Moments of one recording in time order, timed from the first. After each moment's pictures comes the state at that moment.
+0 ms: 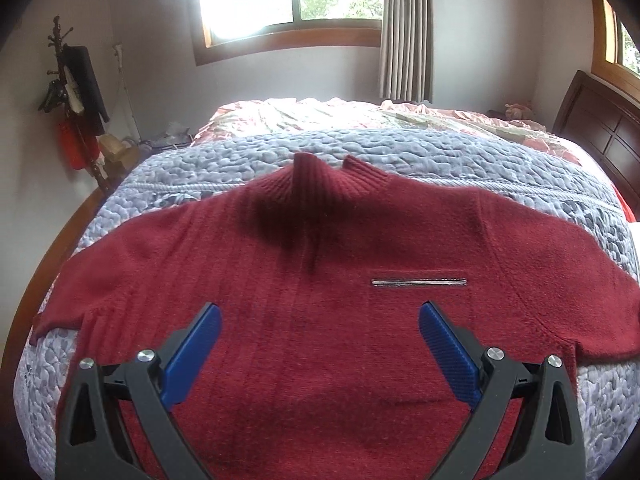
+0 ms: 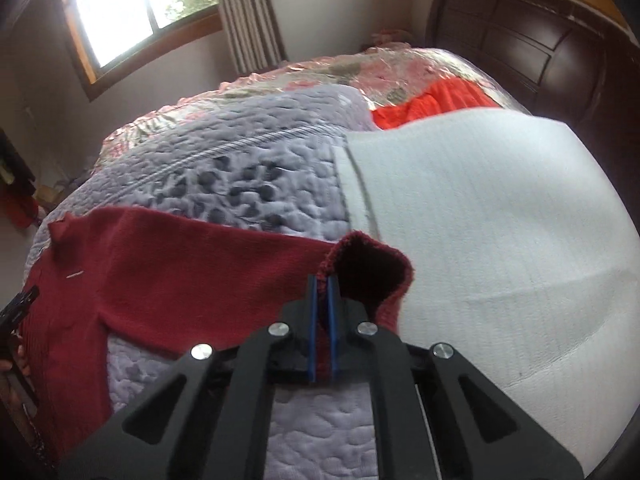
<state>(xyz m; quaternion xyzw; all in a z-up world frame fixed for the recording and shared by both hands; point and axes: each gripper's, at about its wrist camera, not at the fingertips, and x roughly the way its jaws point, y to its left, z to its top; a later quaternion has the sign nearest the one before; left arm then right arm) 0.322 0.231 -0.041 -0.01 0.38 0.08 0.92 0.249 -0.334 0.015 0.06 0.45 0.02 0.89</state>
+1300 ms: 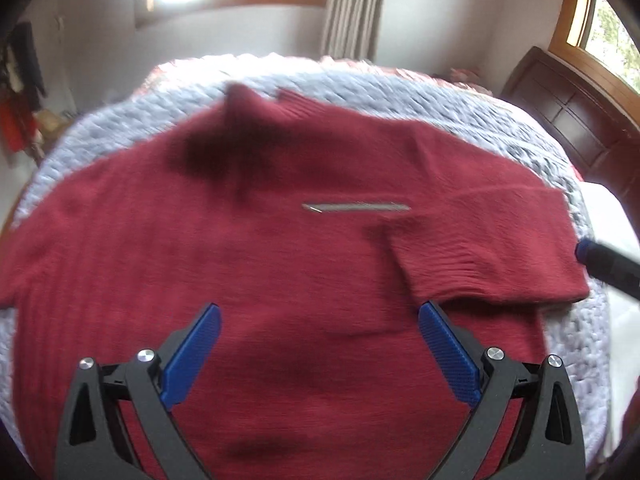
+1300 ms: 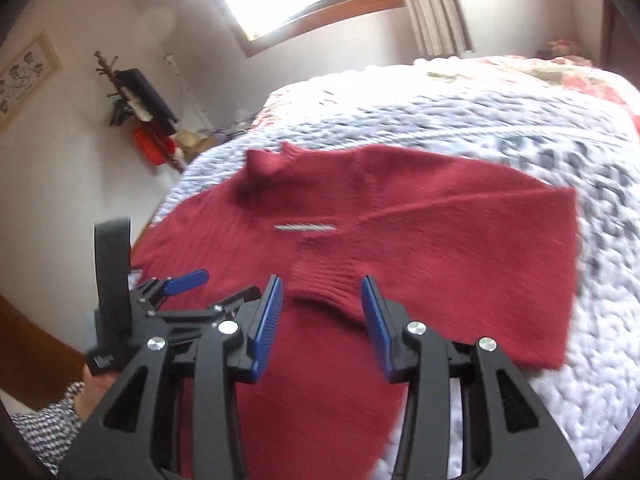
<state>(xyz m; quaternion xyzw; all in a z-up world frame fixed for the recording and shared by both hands) 0.319 0.212 -0.077 -0.05 0.46 -0.06 0.89 0.242 -0.081 0.016 0.08 0.44 0.27 0.85</state>
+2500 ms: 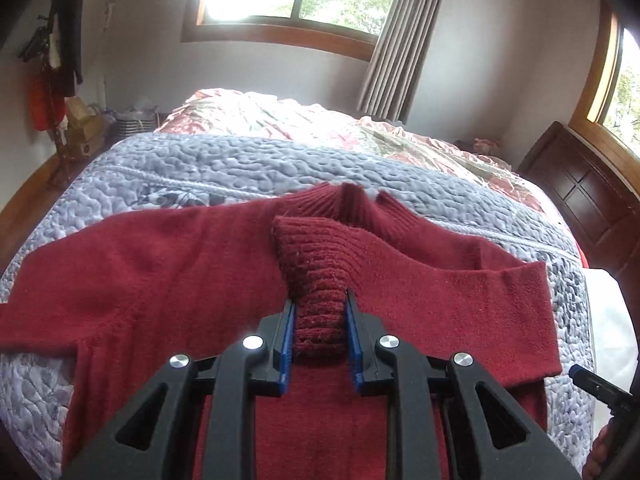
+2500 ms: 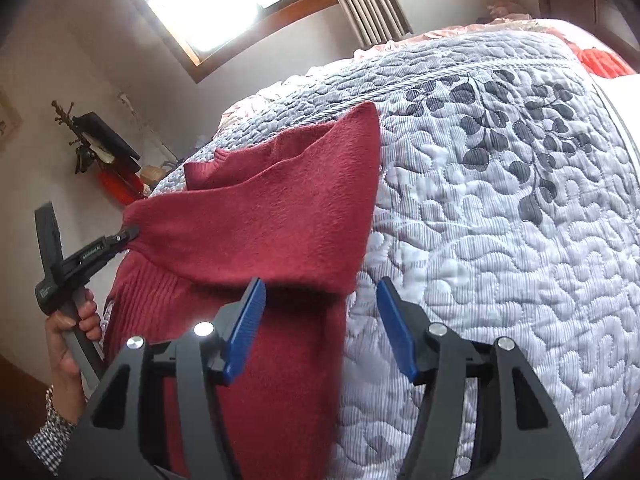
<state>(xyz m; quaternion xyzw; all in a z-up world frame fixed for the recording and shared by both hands) 0.340 0.330 -0.032 -0.11 0.37 0.00 0.92 0.242 -0.130 -0.024 0.16 0.46 0.20 0.85</state>
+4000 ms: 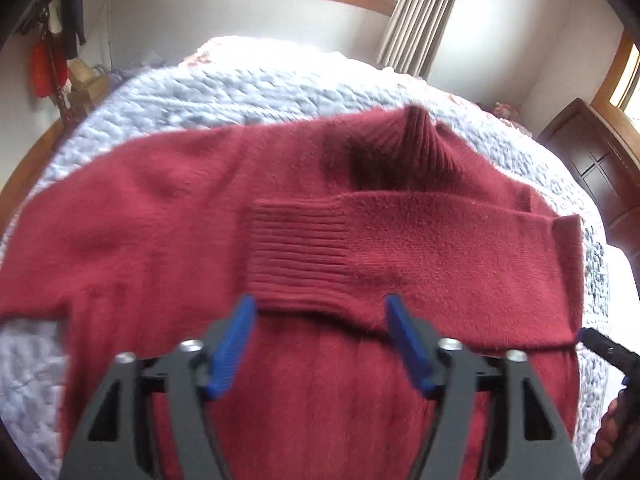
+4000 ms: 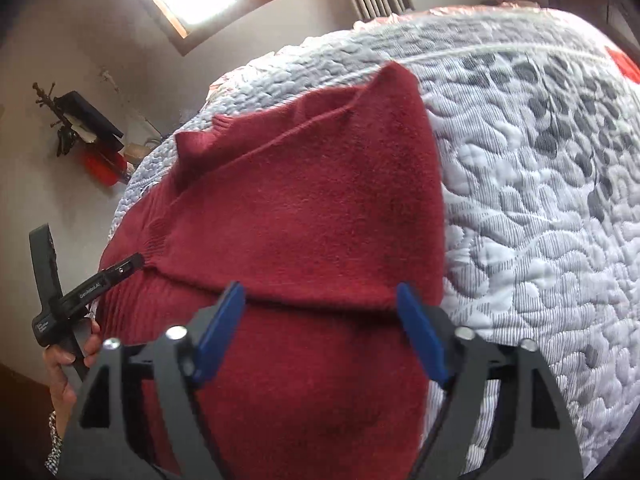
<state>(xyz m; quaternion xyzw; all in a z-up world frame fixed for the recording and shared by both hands) 0.322 0.371 -0.073 -0.11 0.44 0.01 0.89 0.251 -0.050 -0.023 0.11 0.50 0.18 0.84</state>
